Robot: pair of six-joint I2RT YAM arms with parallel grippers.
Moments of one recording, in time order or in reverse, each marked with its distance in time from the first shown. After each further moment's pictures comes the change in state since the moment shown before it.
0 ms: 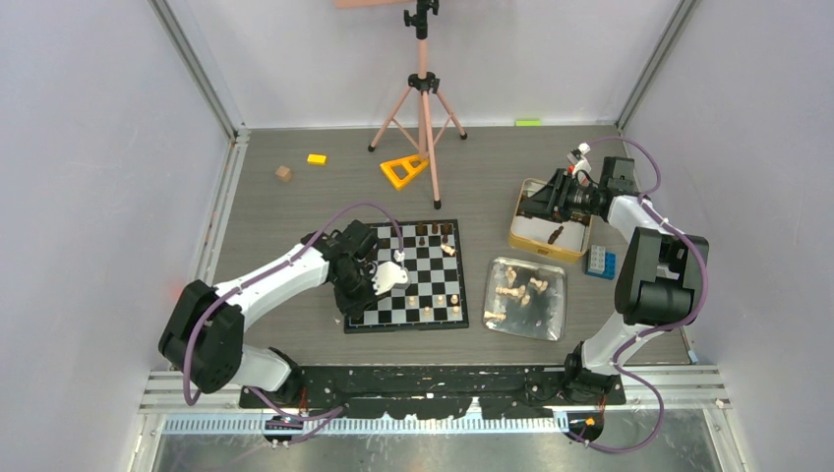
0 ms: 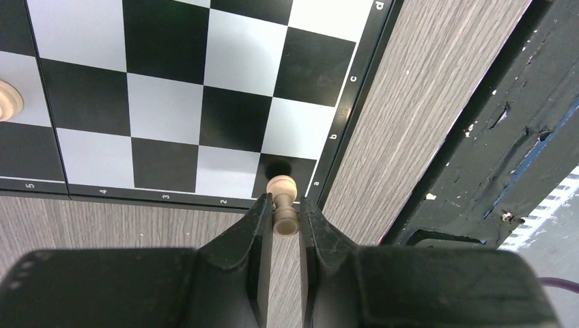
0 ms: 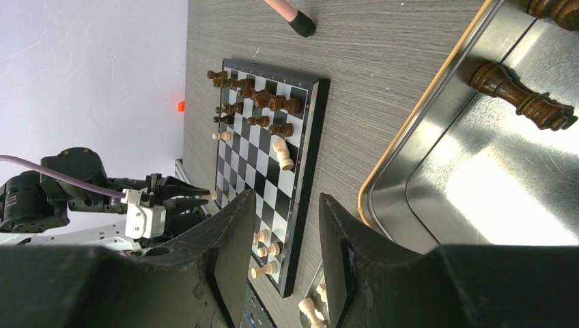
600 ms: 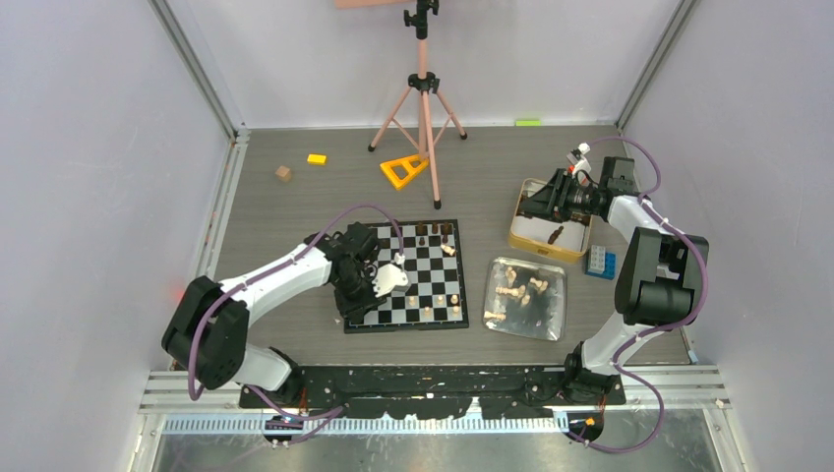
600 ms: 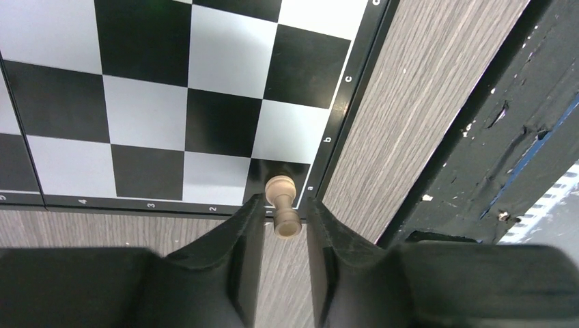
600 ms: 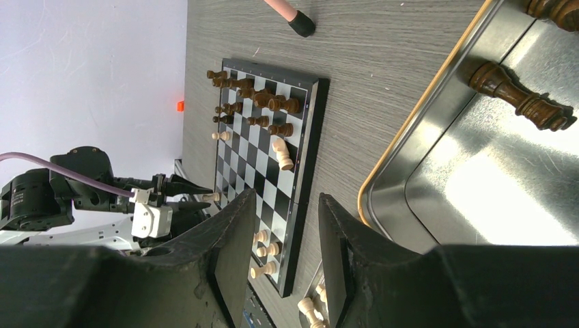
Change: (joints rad) left arm 0.003 0.023 -0.014 0.008 0.010 -0.002; right arm 0.000 0.000 0.000 0.000 0.000 -0.003
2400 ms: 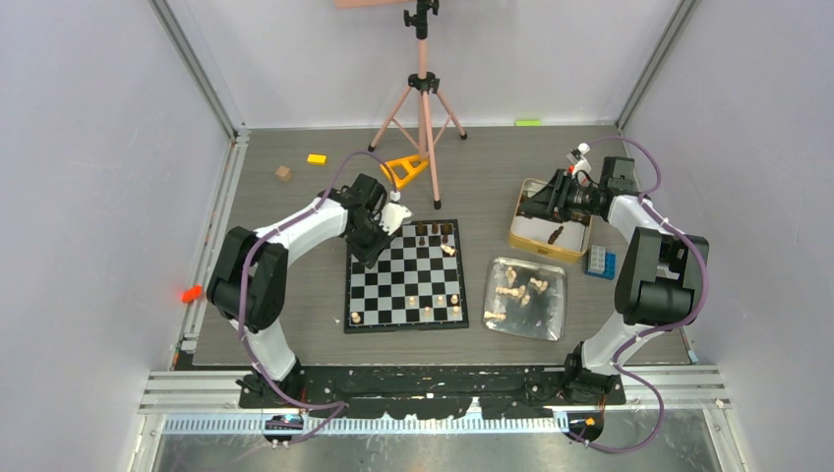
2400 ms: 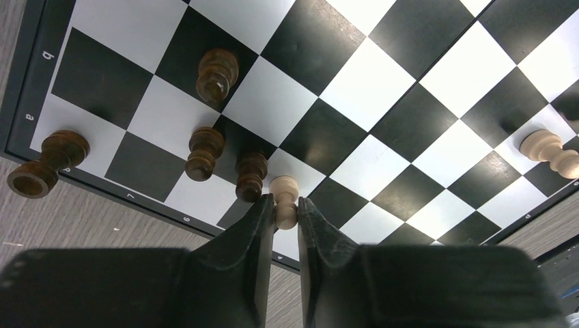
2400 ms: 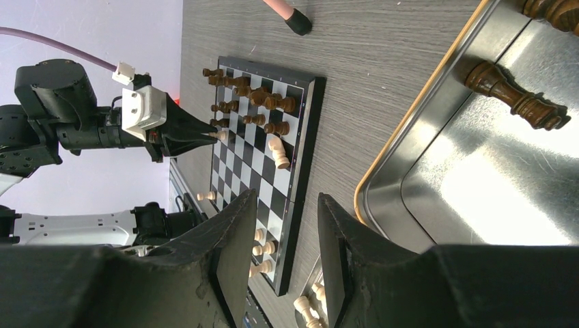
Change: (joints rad) left arm 0.146 0.343 0.357 0.127 -0.097 -0.253; right arm 0.000 0.000 0.004 -0.015 0.006 -0.022
